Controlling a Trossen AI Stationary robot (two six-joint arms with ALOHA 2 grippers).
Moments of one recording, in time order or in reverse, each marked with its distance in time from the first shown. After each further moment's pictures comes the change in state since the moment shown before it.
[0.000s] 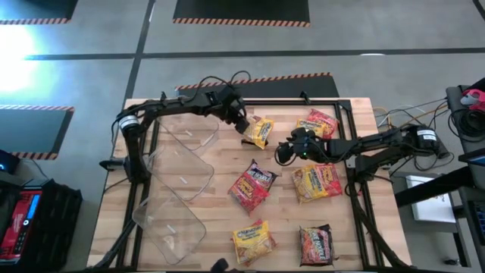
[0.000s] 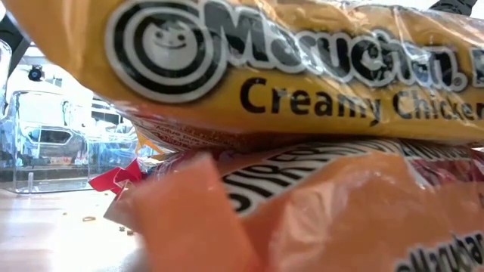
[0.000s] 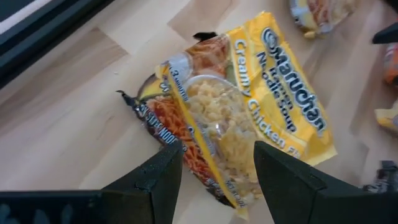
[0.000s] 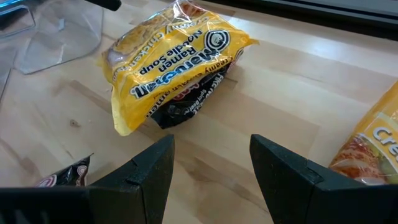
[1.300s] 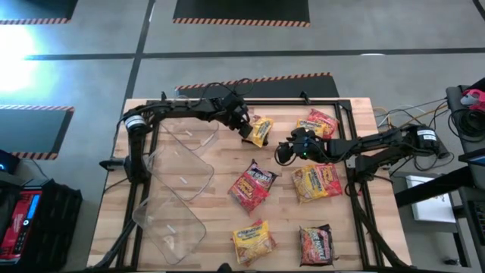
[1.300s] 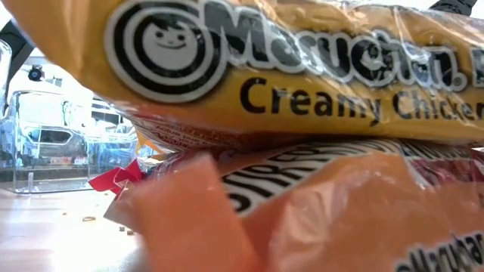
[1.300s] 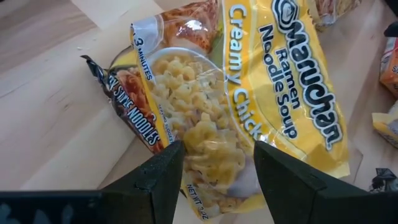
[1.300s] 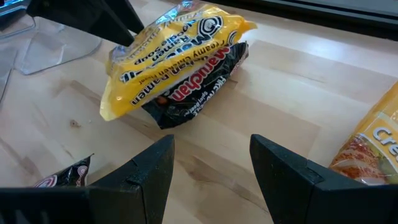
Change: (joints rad) left arm -0.032 0.060 -0.035 0.093 0.018 -0.096; right arm 0.000 0.000 0.001 0.000 -0.001 0.001
